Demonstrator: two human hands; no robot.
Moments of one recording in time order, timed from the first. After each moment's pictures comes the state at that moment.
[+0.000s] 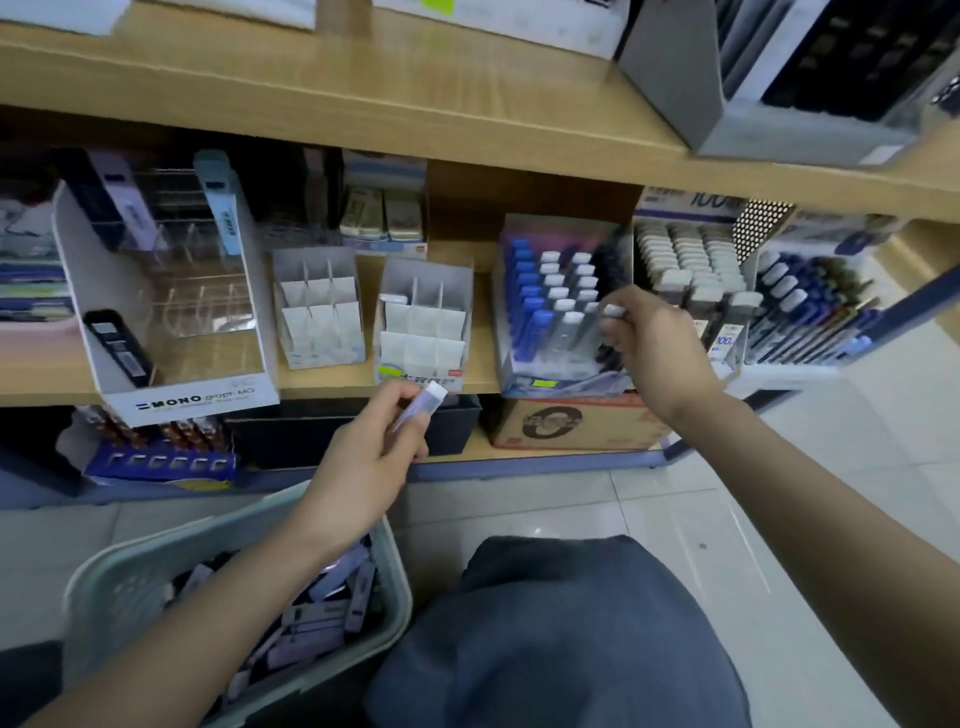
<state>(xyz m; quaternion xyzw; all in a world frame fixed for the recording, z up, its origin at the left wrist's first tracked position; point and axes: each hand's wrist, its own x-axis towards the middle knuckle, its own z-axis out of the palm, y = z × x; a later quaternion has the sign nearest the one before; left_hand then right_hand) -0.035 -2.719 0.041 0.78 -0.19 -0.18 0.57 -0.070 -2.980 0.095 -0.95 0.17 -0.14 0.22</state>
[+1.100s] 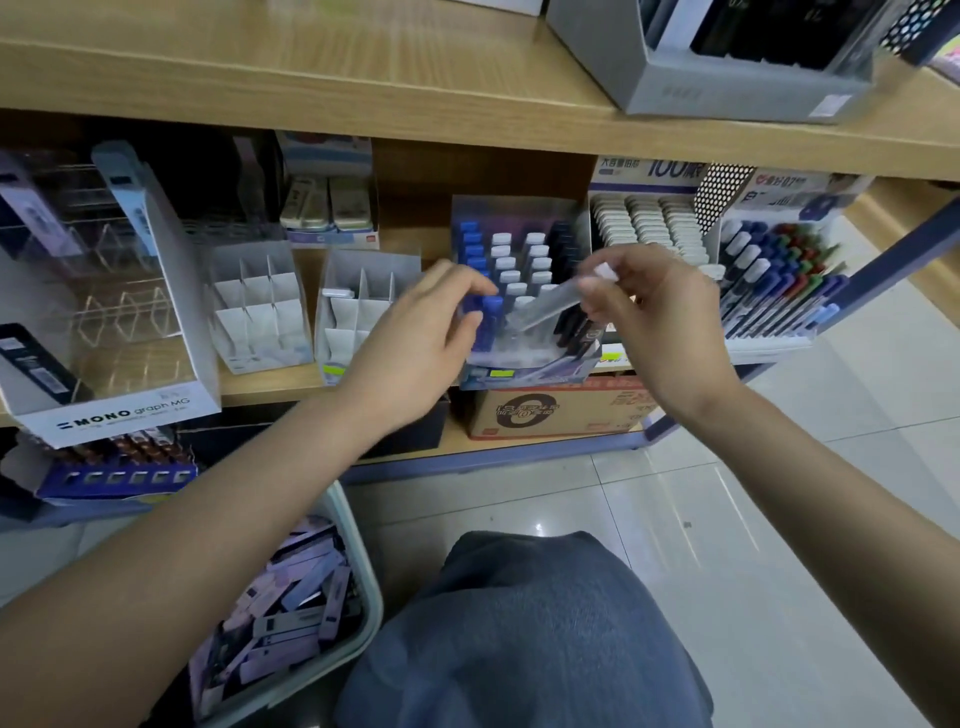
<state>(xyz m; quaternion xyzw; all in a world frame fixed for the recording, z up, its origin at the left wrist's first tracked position) 0.004 -2.808 0.083 0.82 -0.40 -0.01 0.41 -0.091 -2.979 0.124 -0.90 0.16 -0.23 0.34</state>
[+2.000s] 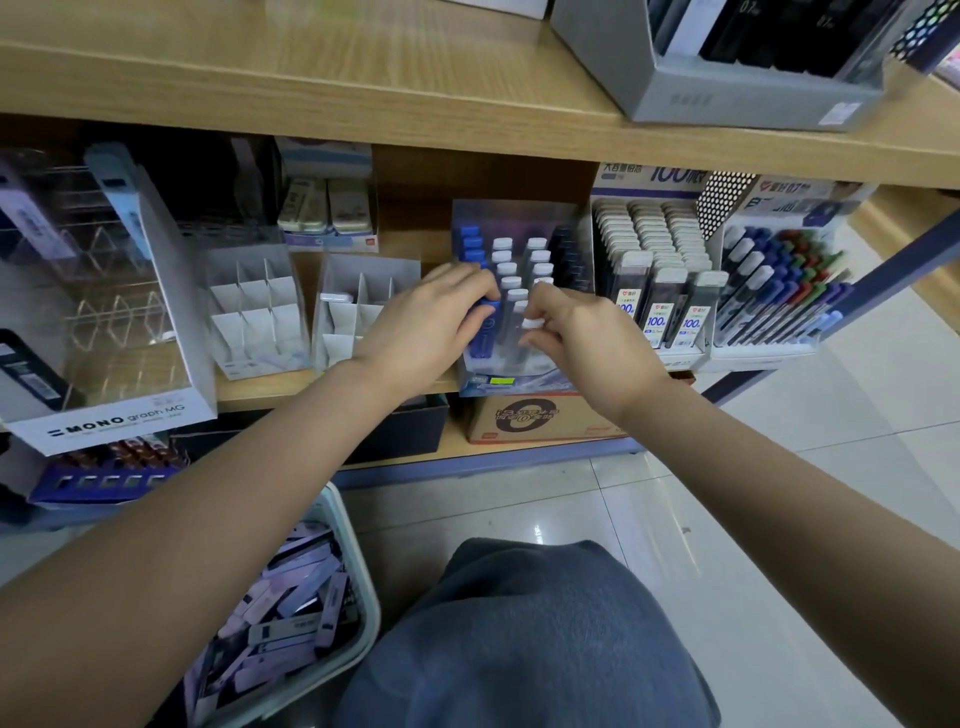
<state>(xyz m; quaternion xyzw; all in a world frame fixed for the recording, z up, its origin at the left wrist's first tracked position) 0.039 -2.829 0.062 0.82 -0.48 0.08 0.30 -0.063 -2.974 0.094 -0.99 0.03 -0.10 0.10</state>
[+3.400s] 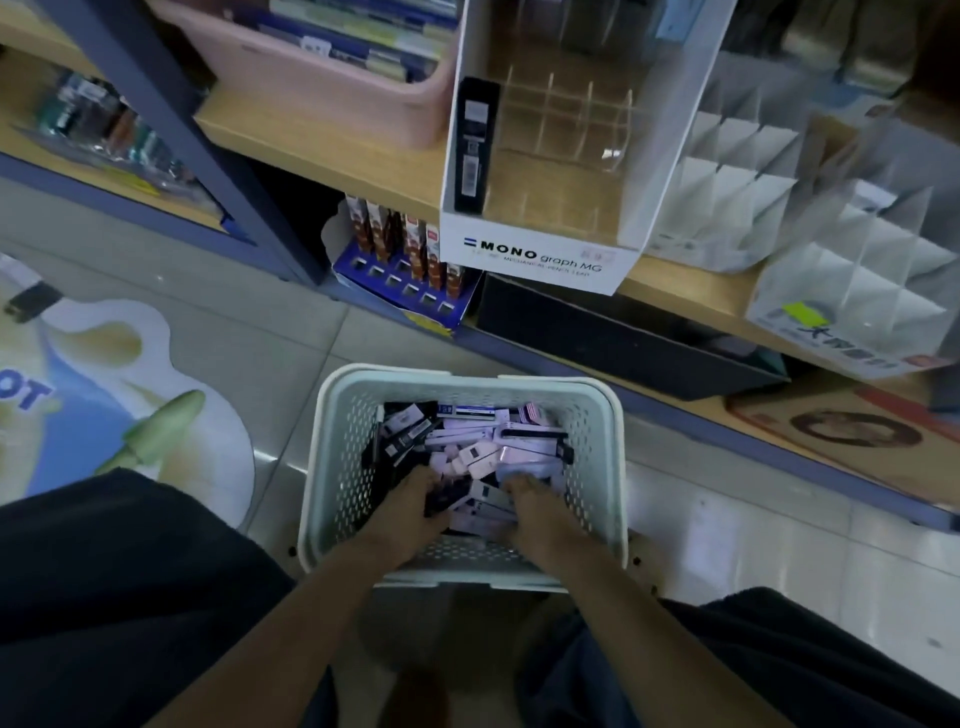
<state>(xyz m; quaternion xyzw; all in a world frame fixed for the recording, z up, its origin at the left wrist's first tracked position) -0.084 -2.536 -0.208 0.85 0.05 -0.38 0.36 -0.085 -2.720 -0.197 -0.88 -0.02 0.41 0.23</state>
